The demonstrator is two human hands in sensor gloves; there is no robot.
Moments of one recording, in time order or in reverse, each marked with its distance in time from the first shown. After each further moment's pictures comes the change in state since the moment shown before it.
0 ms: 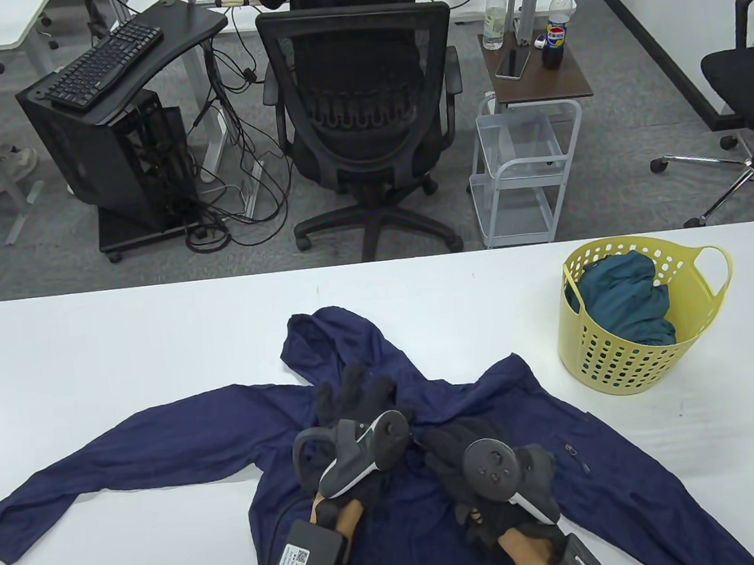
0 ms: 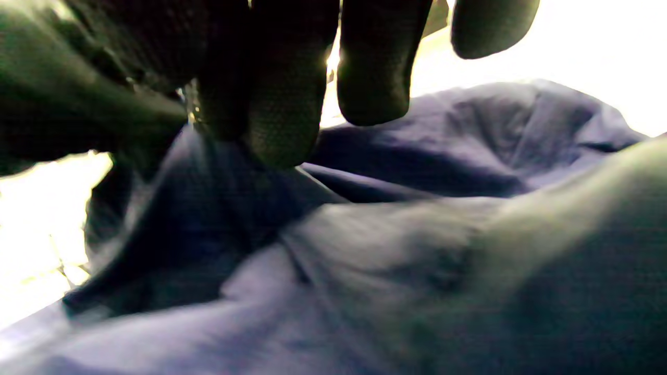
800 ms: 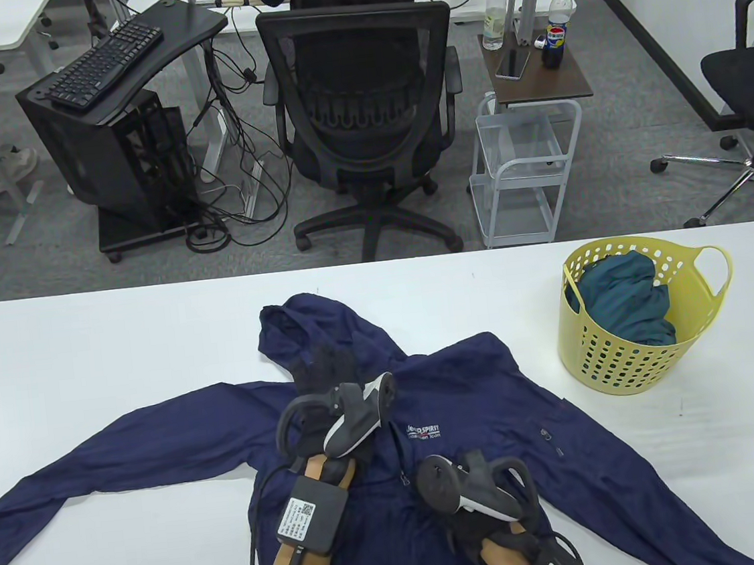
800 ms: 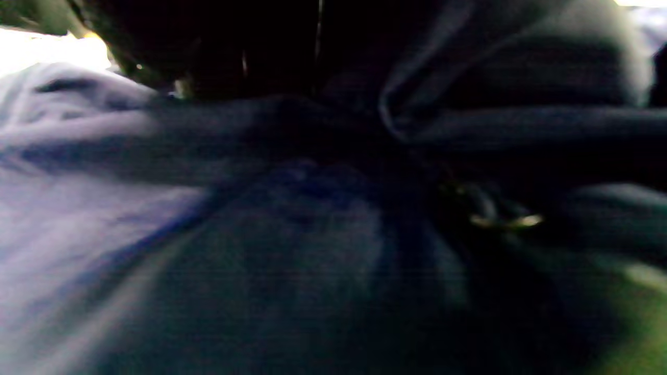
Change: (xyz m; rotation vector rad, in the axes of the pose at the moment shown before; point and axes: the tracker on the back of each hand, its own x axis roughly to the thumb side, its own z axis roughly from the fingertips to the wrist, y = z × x) left_hand -0.012 0.006 -0.027 -0.006 0.078 -0.165; right_hand 0.006 0.043 0.000 0.378 -0.010 0.175
